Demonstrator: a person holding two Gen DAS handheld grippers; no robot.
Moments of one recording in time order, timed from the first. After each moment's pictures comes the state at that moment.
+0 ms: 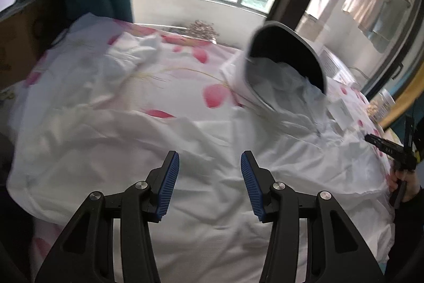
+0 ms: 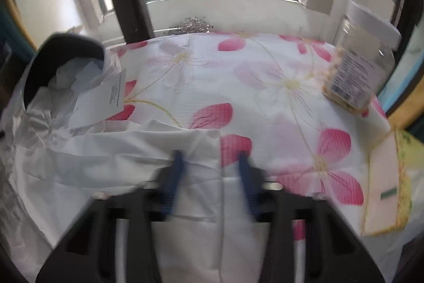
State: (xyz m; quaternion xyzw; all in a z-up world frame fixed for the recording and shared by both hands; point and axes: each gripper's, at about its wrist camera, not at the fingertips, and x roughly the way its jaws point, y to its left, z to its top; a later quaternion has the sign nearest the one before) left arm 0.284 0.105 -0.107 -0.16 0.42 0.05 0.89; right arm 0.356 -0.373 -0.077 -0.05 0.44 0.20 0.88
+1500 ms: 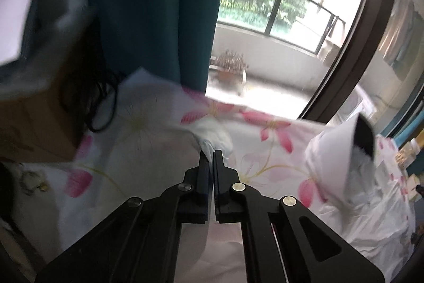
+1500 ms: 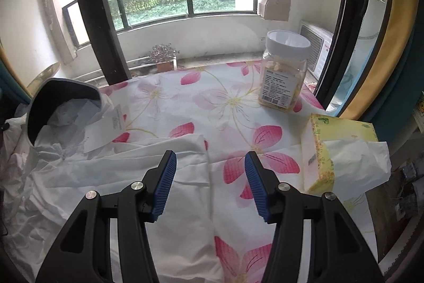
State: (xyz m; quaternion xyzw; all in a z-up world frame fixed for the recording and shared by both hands) left arm 0.344 0.246 -0.070 -0.15 0.35 0.10 0.92; right arm 0.308 -0.415 -0.014 0.01 0.40 0.11 0.91
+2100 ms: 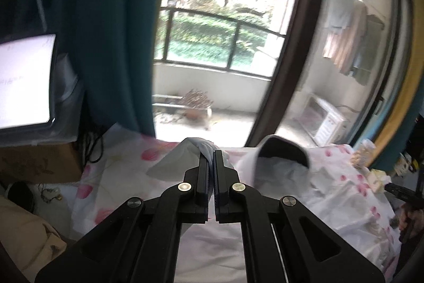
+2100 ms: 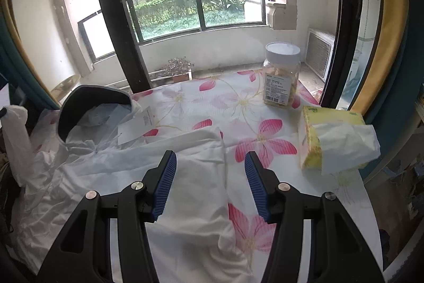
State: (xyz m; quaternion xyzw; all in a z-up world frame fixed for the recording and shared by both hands) left arm 0.259 0.155 0.040 -0.11 0.25 0.02 0.96; right arm 0.250 -0.433 0.009 0.05 0.36 0.14 0.92
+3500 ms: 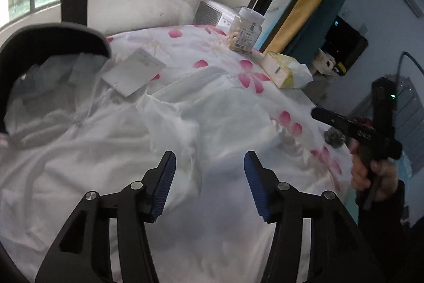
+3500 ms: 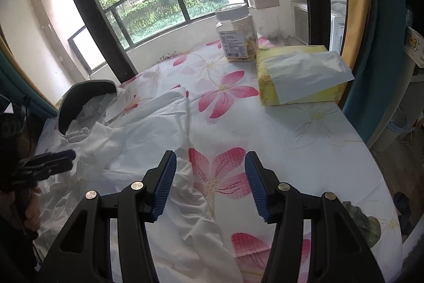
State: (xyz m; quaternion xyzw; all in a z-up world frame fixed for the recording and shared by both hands) left arm 0.299 -0.142 -0.085 -0.06 0.44 -0.28 0.85; right arm 0.210 -0.500 -0.038 0.12 0.39 0.14 0.90
